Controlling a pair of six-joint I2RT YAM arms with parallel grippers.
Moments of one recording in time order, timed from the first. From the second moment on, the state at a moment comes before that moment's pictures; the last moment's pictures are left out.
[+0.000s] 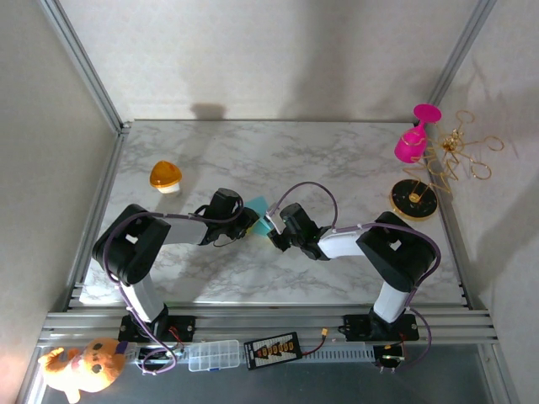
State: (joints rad) left arm -0.52 1.75 0.73 0.21 0.26 -1.29; right arm 0.82 1.74 0.70 0.28 -0.02 -0.03
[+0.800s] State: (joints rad) left arm -0.52 1.75 0.74 0.19 0.26 -1.29; right arm 0.81 1.73 0.71 0.25 -0.01 -0.07
